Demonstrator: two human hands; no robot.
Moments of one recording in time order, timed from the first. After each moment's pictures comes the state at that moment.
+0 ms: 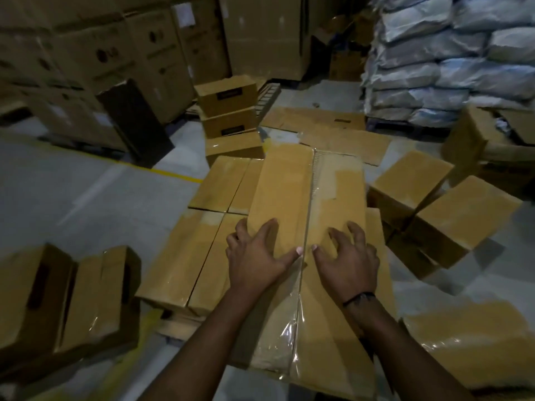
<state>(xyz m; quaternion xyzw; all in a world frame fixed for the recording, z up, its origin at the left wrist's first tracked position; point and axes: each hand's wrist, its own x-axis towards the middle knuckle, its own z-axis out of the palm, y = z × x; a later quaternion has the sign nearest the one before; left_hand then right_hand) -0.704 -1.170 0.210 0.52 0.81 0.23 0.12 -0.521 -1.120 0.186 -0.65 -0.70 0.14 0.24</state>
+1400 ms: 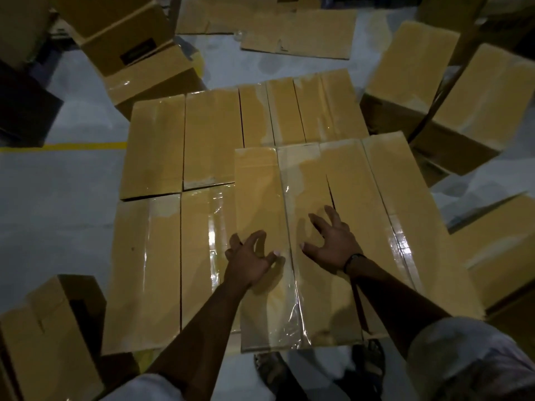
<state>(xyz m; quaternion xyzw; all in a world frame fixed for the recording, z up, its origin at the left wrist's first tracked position) -0.864 -0.953 -0.081 0.51 0.74 0.06 0.43 -0.629 -0.919 -0.099 -0.67 -0.66 0.33 0.01</state>
